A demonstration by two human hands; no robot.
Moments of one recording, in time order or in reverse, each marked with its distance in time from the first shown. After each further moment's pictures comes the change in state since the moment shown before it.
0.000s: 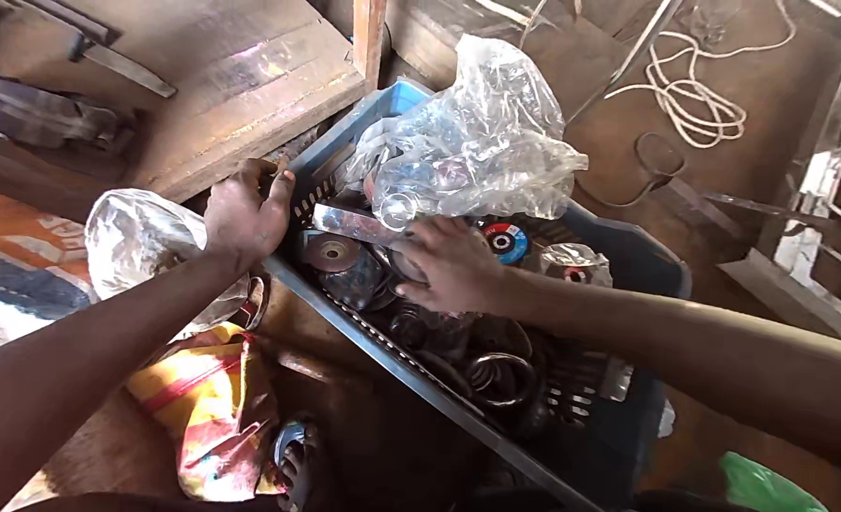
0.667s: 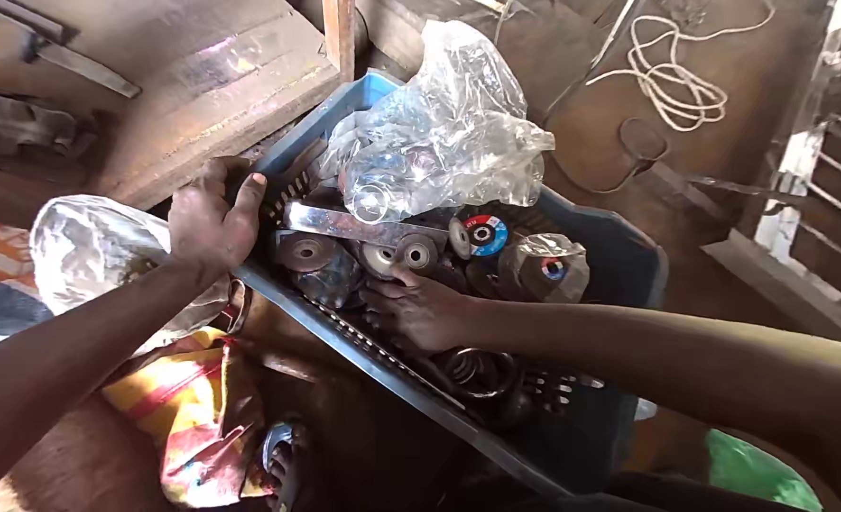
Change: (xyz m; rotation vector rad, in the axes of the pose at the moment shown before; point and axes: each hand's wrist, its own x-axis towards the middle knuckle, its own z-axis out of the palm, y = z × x) left_hand -0.010 0.003 0.003 -0.002 0.047 0.163; right_hand -0.017 0.001 0.077 -0.085 -0.214 -0.506
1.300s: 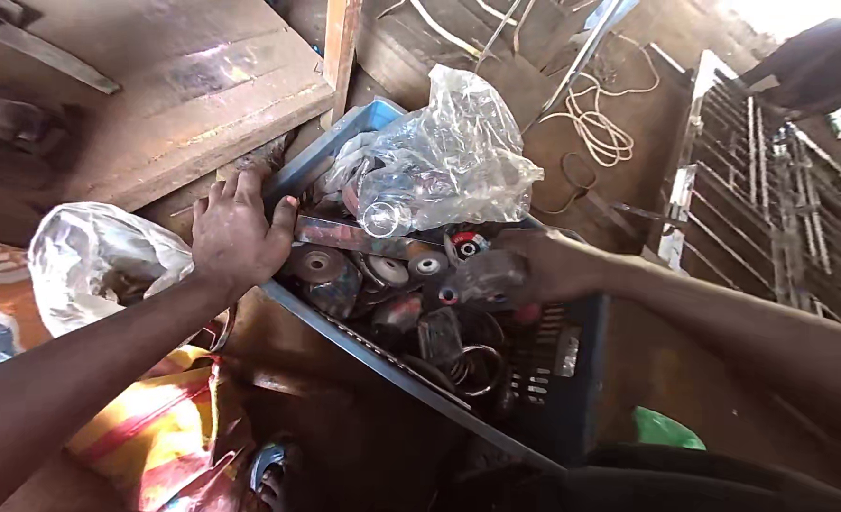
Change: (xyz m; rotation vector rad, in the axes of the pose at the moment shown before) left_hand 0.003 0.001 -0.002 0.063 -0.067 0.067; right_hand -0.128 0.055 -0.107 0.406 -0.057 0.714
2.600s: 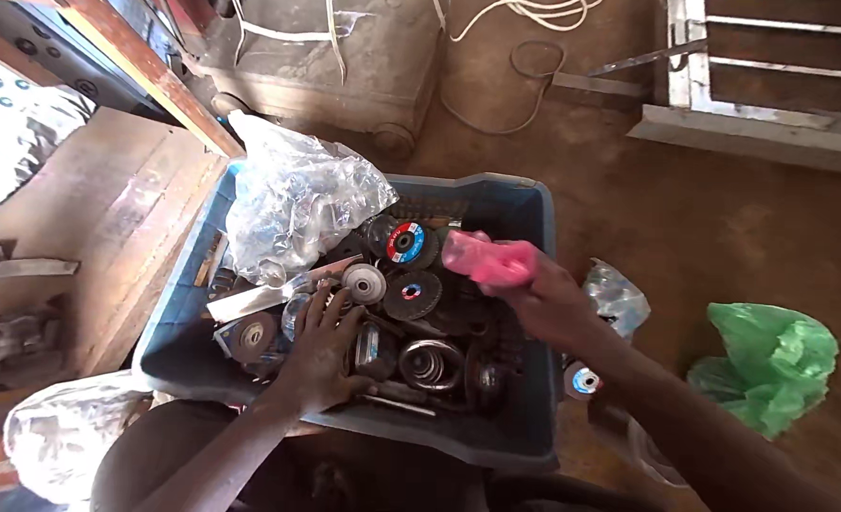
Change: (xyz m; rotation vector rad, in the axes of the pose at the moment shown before) left_hand -0.071 0.120 0.100 0.311 -0.611 0.626; right_hand -0.108 0.029 0.141 0.929 0.829 0.437
